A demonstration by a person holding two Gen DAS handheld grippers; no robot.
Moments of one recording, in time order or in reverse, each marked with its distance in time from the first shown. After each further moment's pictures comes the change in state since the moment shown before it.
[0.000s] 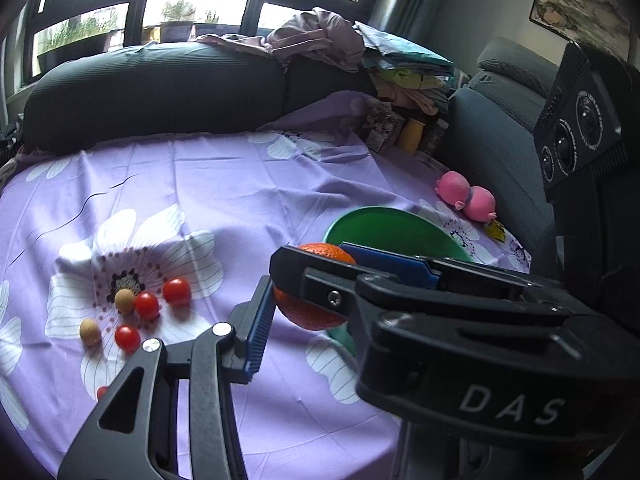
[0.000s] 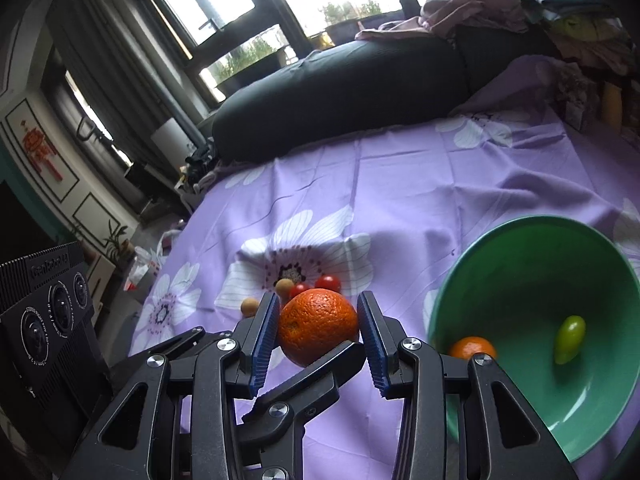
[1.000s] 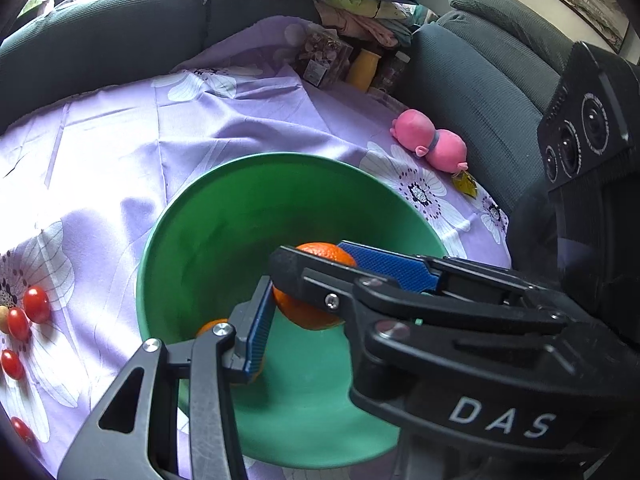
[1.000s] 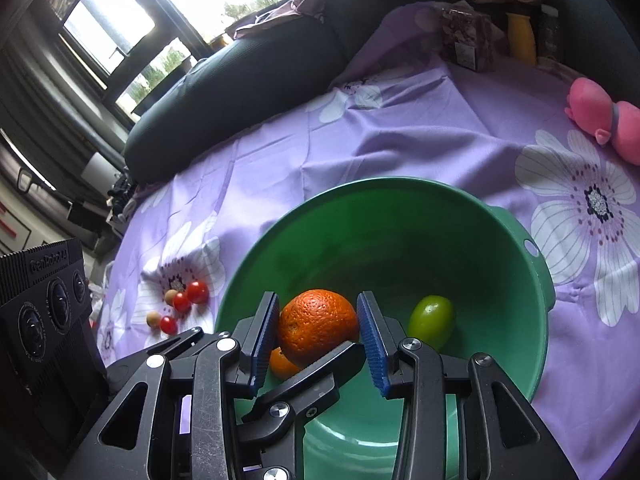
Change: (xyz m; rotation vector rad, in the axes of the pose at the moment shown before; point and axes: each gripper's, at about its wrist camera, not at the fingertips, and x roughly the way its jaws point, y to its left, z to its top) left arm 0.112 -0.066 0.005 0.023 0.223 -0.148; right arm -0.014 -0.127 -0.002 0.199 0.063 -0.153
